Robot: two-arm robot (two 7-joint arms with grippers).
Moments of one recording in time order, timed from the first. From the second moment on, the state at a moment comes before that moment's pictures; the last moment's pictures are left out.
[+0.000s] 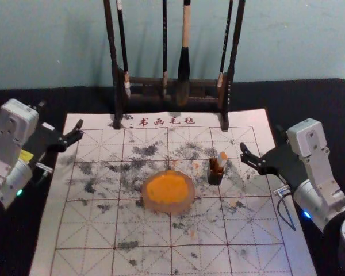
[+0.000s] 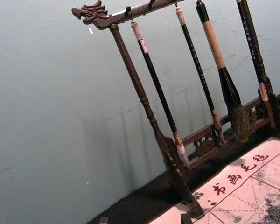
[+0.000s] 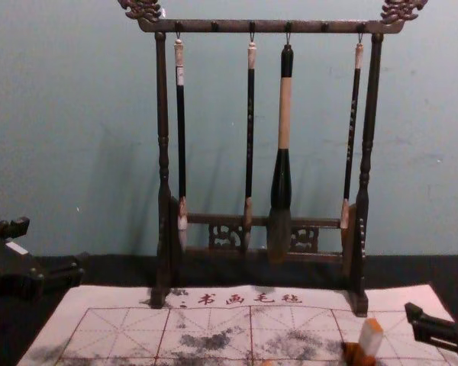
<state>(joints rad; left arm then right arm) -0.20 0.60 0.45 -1.41 -0.25 -0.12 0.03 0.02 0.38 -0.30 -1.53 0.08 -0.01 0.04</state>
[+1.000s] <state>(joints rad) -0.20 0.60 0.45 -1.41 -0.25 -0.12 0.03 0.02 0.38 -0.30 -1.54 0.08 -0.01 0.04</state>
